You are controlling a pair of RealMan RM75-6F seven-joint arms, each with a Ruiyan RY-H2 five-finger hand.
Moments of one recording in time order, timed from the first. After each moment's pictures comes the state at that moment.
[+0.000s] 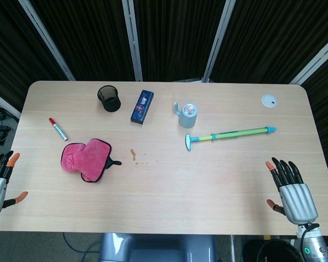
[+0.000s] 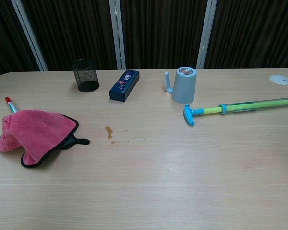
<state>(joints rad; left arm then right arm) -0.07 -1.19 -0.03 -1.51 1.51 1.51 0.07 0.10 -1.19 0.01 -1.60 -1.63 1.51 -0.16</state>
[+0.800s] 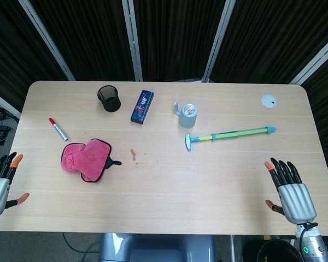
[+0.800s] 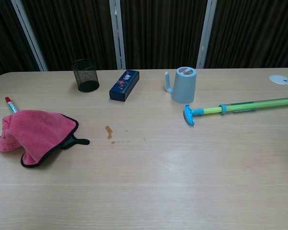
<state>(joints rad) -0.09 -1.18 -0.02 -1.53 1.50 1.46 0.11 0.10 -1.19 0.01 -1.60 -1.61 1.48 -0.16</state>
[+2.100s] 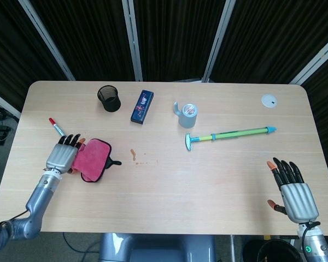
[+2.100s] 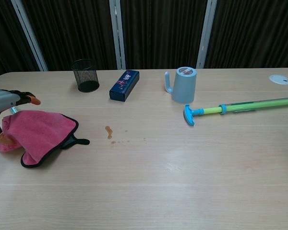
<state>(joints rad) -0.57 -1.46 -0.14 -1.37 0.98 0.89 0.64 0.10 -1.18 0.02 -1.61 -1.59 1.46 -0.13</state>
